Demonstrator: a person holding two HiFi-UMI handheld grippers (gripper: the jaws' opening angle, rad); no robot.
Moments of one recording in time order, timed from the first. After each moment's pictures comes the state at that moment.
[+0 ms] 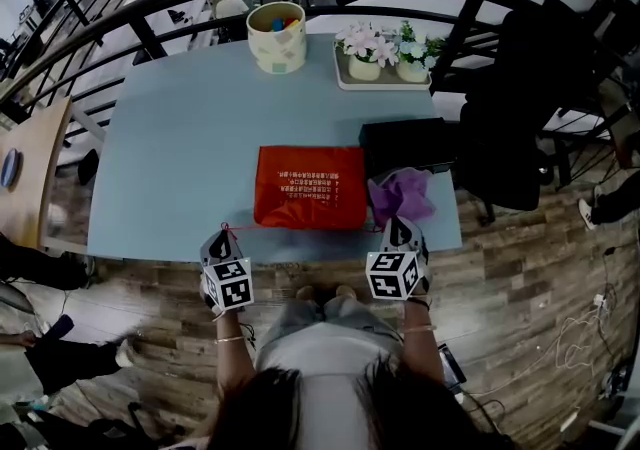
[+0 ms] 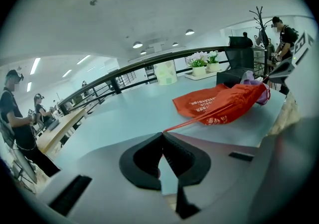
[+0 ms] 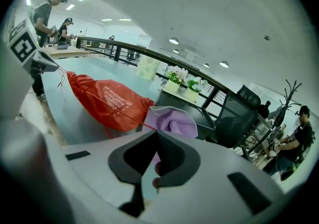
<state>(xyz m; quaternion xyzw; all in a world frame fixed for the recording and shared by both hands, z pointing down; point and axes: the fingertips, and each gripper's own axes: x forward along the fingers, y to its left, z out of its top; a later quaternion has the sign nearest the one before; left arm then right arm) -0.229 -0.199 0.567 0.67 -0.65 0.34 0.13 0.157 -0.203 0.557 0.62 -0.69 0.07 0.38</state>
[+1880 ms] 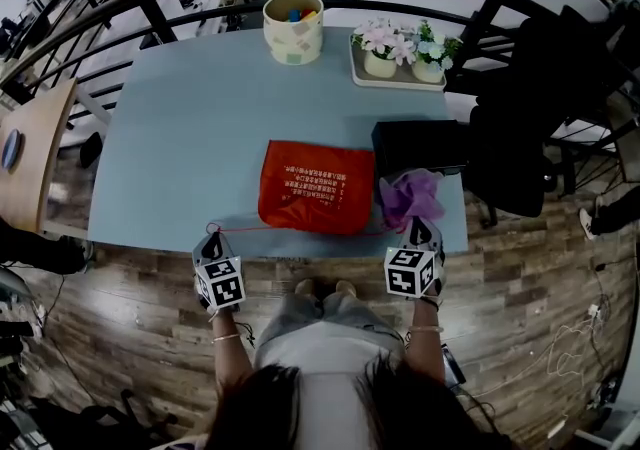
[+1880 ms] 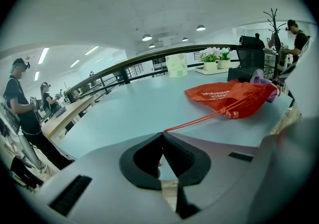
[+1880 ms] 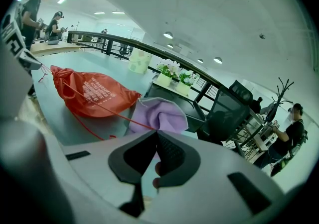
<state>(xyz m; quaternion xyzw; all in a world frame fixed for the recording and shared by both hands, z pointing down) -0.275 -0.179 0.585 0.64 -0.68 0.33 0.17 0.187 -0.203 0.562 0.64 -0.65 0.09 0.40</state>
